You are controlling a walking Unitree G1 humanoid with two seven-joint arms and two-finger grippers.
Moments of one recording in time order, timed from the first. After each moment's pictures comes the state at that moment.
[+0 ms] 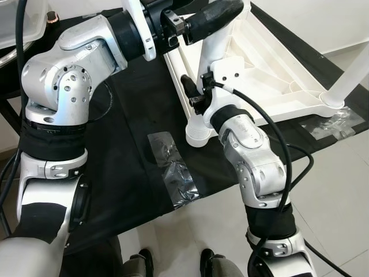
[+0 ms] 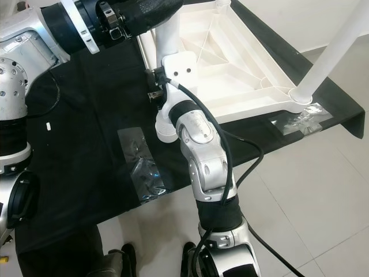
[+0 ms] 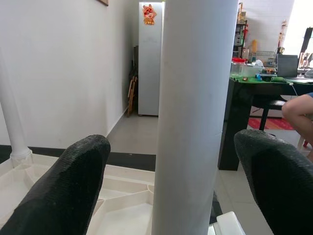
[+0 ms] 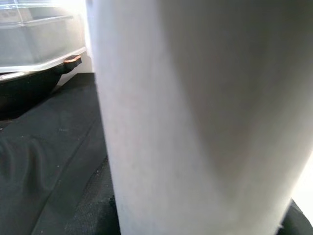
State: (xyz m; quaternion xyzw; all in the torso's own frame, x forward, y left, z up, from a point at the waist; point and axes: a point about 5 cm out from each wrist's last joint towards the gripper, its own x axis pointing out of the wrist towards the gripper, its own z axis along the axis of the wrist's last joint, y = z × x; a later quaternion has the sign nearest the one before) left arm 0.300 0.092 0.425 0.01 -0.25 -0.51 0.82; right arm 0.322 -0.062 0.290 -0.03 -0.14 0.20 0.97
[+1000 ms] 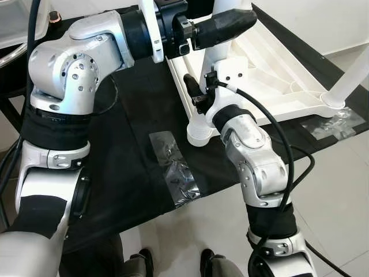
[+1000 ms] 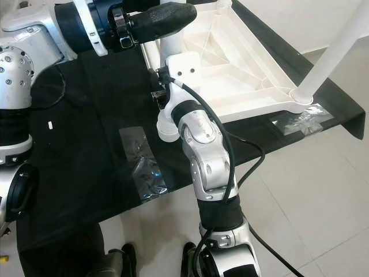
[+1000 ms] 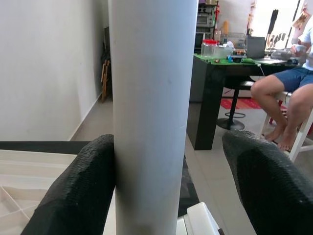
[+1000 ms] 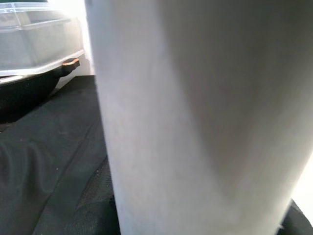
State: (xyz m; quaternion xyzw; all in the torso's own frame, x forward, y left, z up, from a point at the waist) left arm 0.299 0.072 0.425 0.05 -0.21 -0.59 0.78; right arm 0.324 -0.066 0.289 -0.02 -0.14 0.19 0.97
